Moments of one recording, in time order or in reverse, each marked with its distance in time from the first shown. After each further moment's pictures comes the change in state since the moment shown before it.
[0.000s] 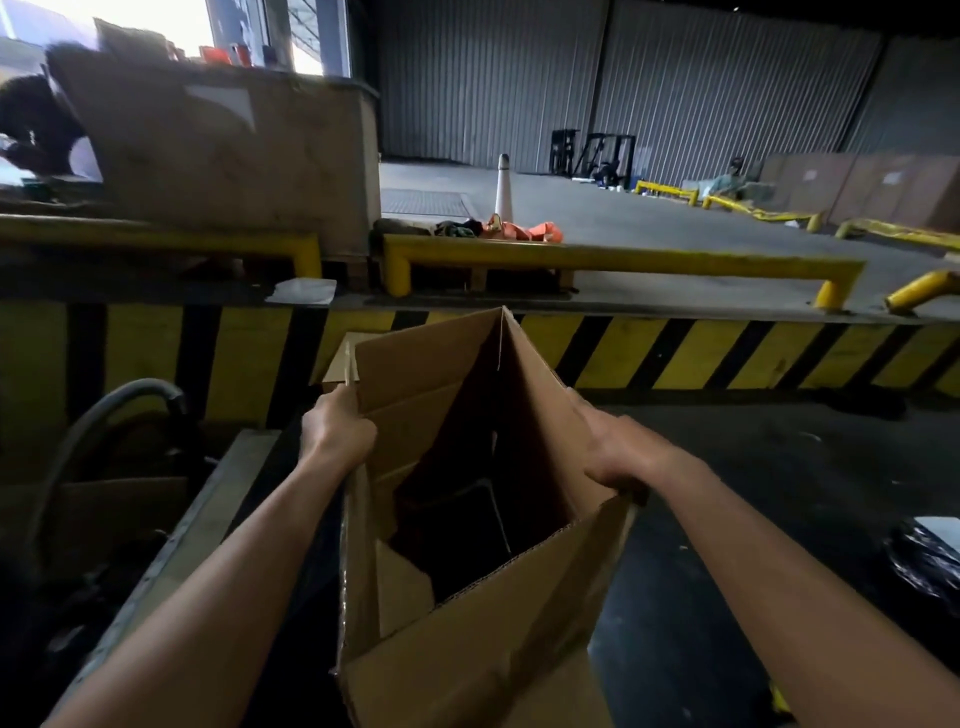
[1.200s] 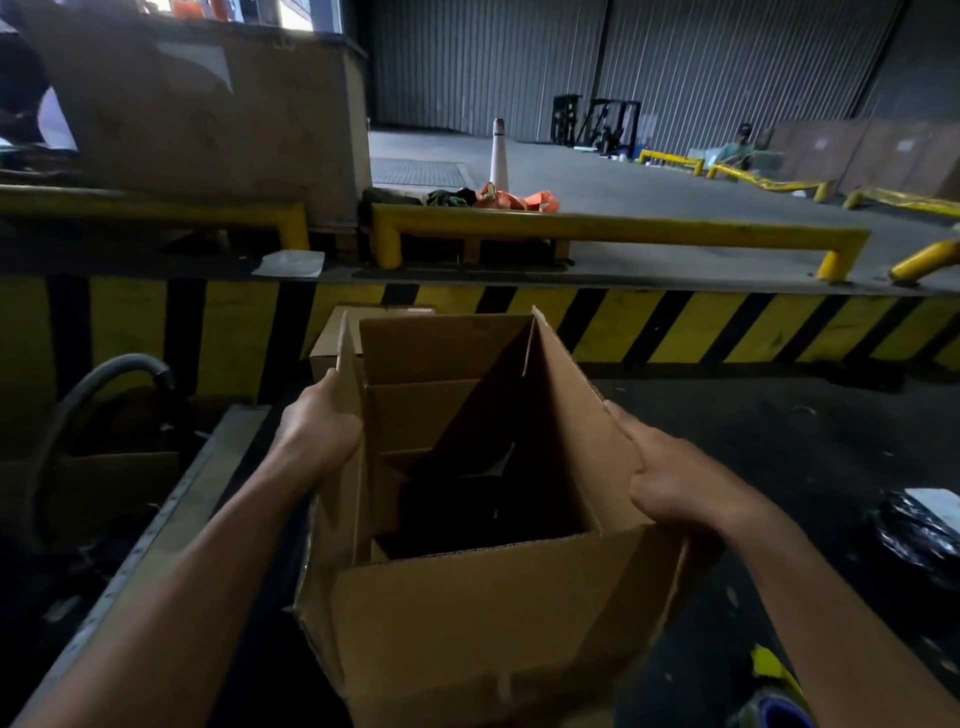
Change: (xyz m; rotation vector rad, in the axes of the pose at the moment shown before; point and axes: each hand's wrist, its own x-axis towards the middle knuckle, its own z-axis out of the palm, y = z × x) left_hand -0.039 0.003 0.001 -0.107 -0.115 -0.011; right_hand -0.053 0.063 0.012 0.131 0.020 -0.009
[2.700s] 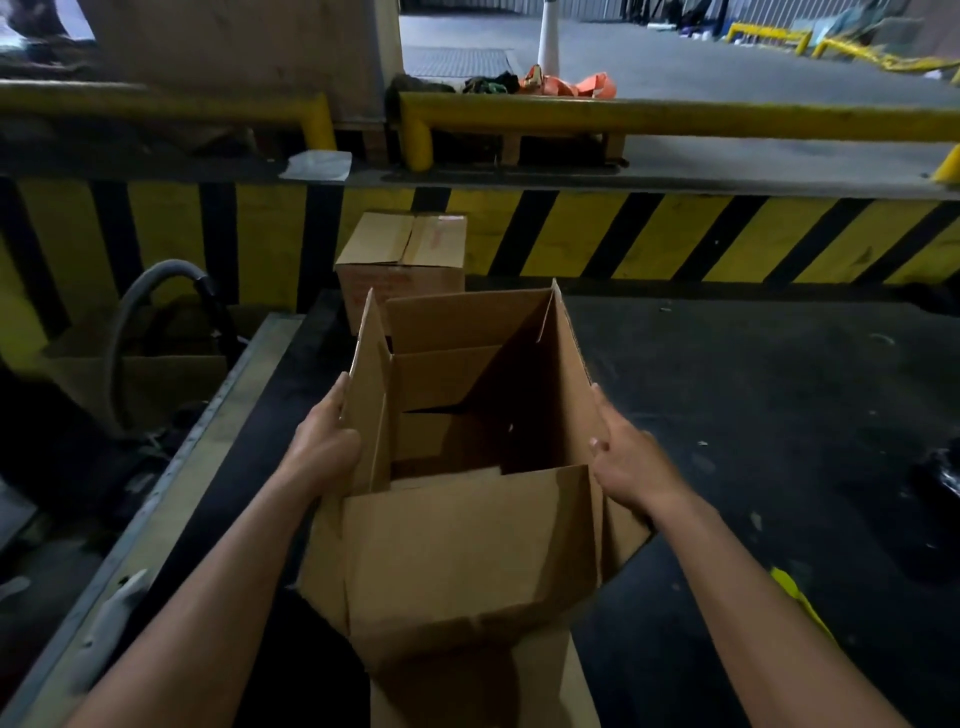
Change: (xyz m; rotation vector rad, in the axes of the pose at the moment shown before) left_hand -0.051 -0.080 0.049 -0.020 -0.124 -0.190; right_hand 0.038 0.045 0.114 0.196 0.022 -0.004
